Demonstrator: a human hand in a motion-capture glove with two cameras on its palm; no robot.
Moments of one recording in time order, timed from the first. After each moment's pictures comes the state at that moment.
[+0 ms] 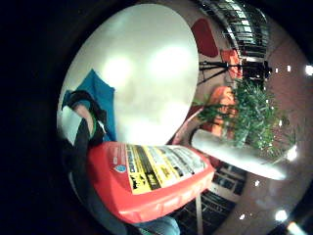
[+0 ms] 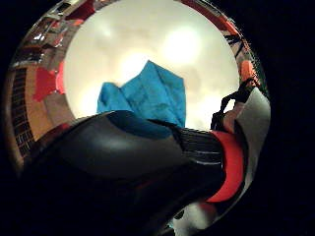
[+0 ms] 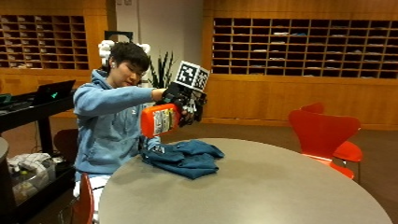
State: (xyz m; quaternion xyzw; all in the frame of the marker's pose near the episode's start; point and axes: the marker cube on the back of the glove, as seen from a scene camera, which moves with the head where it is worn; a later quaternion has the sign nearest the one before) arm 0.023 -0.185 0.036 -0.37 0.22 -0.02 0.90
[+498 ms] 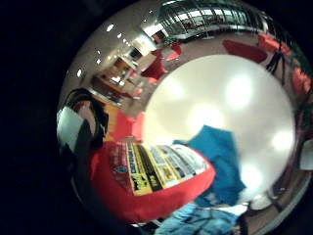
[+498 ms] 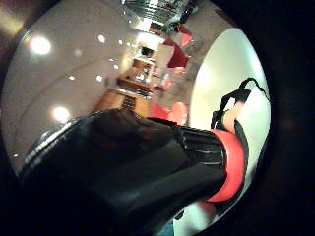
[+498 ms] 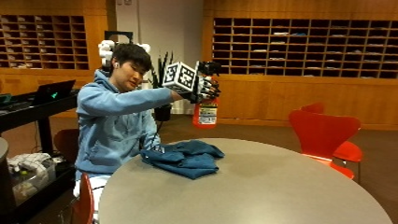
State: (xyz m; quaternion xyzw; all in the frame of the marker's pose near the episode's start) arm -0.076 -0.218 0.016 -0.05 -0.40 0.20 0.90
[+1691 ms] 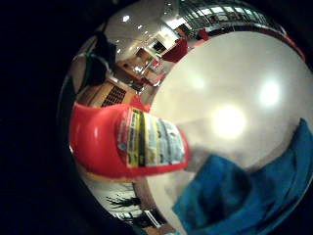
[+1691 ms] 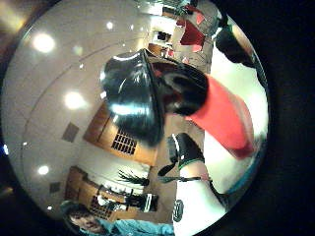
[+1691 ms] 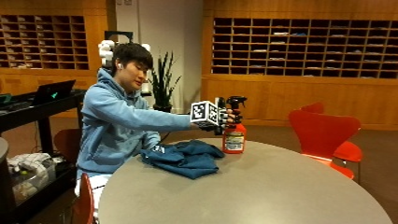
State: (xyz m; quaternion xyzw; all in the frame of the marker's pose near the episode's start) arm -0.170 -0.166 0.185 -0.09 -0.44 0.08 0.89
